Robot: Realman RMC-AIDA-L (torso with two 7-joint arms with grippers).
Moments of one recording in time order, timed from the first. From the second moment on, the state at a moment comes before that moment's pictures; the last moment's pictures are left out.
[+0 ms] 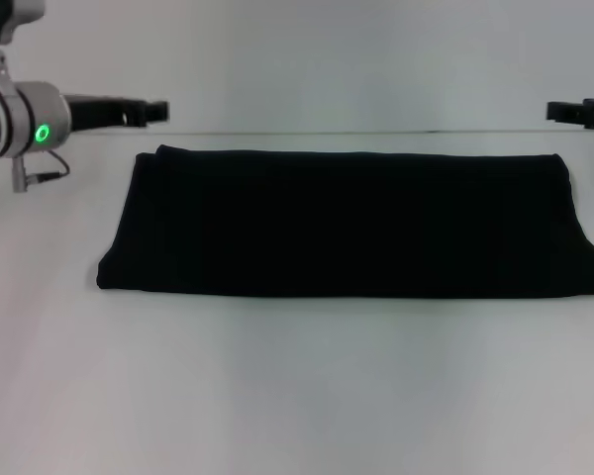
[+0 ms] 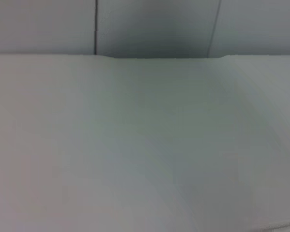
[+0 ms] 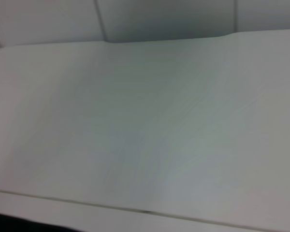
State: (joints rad) left arm -0.87 -2.07 0.57 0.63 2.42 0.72 -2.08; right arm 0.84 1.89 -0.49 -0.47 -2.31 -0.86 1.90
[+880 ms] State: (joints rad) left arm -0.57 -2.08 0.53 0.78 2.16 1.50 -2.28; right arm 0.73 1.98 -0.60 -0.60 -2.17 -1.27 1.81
